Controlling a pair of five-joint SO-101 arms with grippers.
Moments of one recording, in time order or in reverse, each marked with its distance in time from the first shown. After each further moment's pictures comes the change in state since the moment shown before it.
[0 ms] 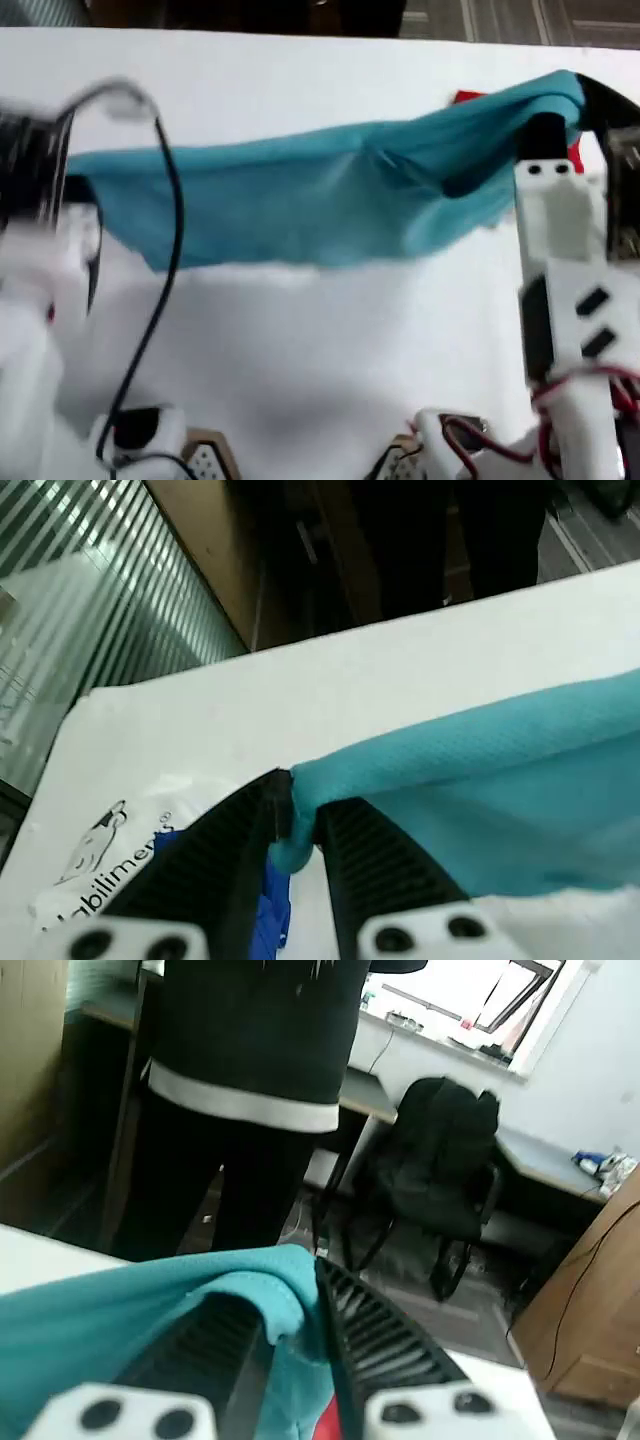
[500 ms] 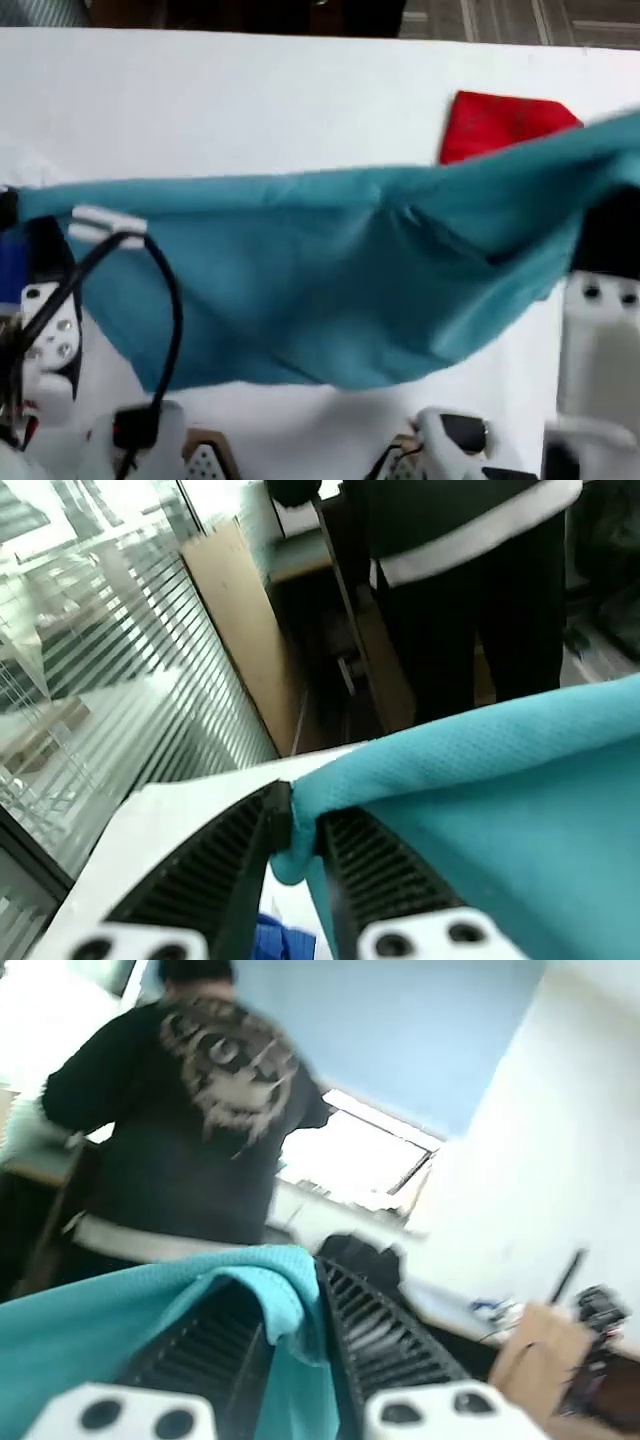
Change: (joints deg) left arm 0.0 -5.7 -5.9 -0.4 1.1; right arm 2.8 -0.1 -21.5 1.1 3.0
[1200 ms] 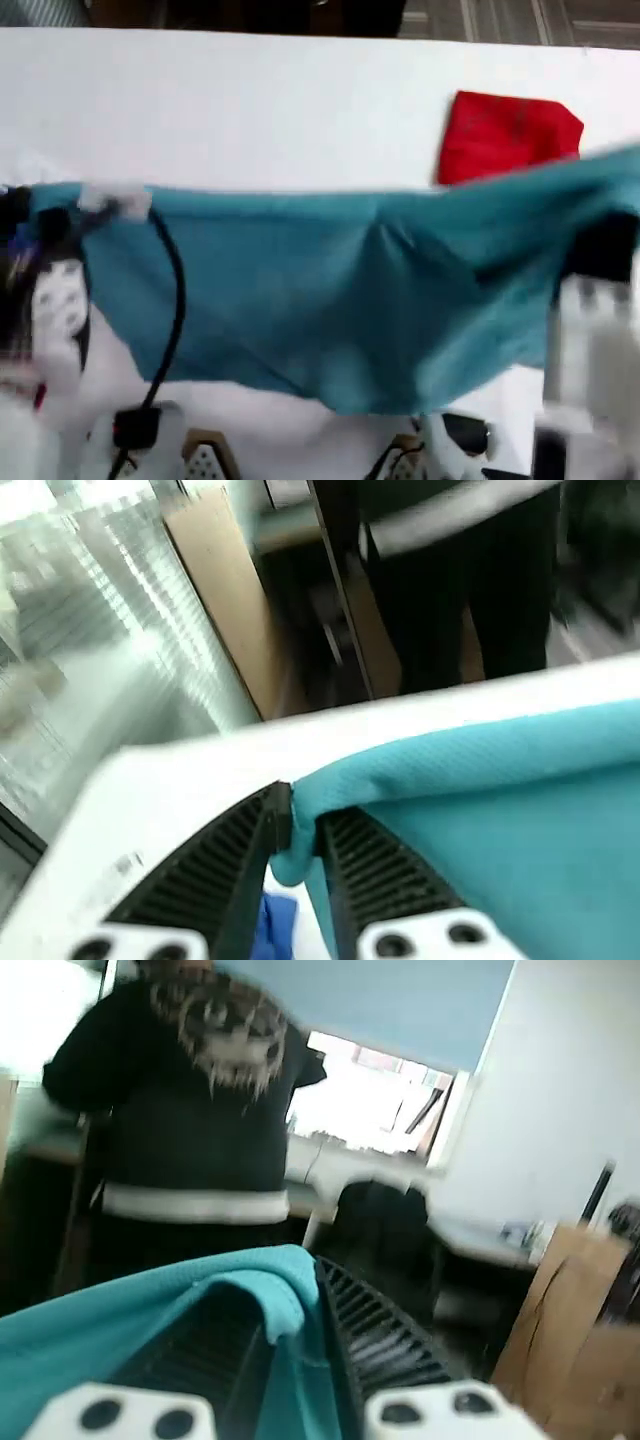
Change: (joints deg) left arm 0.0 1.6 7.1 0.0 0.6; right arm 1.8 1.2 5.0 6.9 -7.9
